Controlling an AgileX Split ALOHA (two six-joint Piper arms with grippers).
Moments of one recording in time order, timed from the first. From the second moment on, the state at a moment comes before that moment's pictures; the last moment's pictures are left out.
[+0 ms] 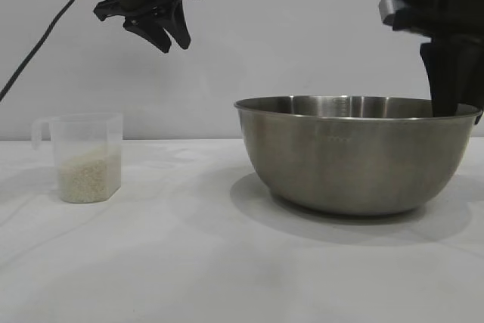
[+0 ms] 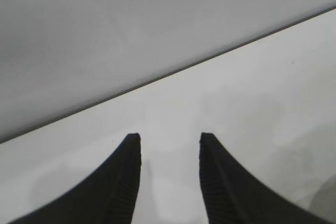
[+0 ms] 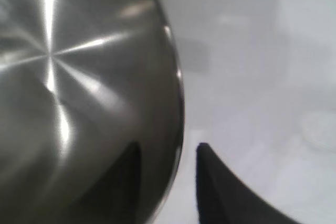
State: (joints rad) left arm -0.26 2.15 -1.81 -0.48 0.47 0.44; right arm 0.15 2.03 -1.49 0.21 1.19 -0.28
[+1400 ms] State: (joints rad) left arm -0.26 2.12 -1.81 -0.48 0.47 0.44; right arm 0.30 1.27 -0.70 0.33 0.27 -0.49
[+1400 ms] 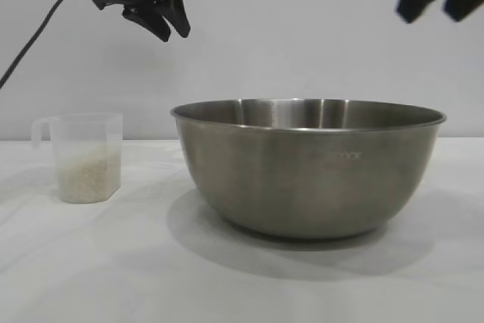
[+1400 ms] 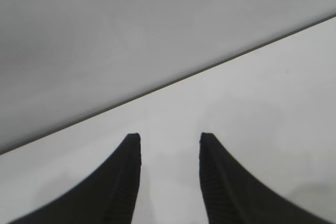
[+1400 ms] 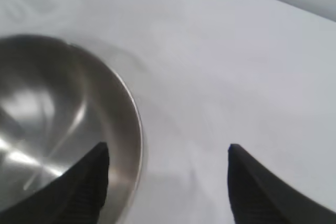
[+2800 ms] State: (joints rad) left arm -0.26 2.07 -1.81 -0.43 0.49 0.44; right arm 0.12 0.36 -0.50 0.25 1.03 -0.23
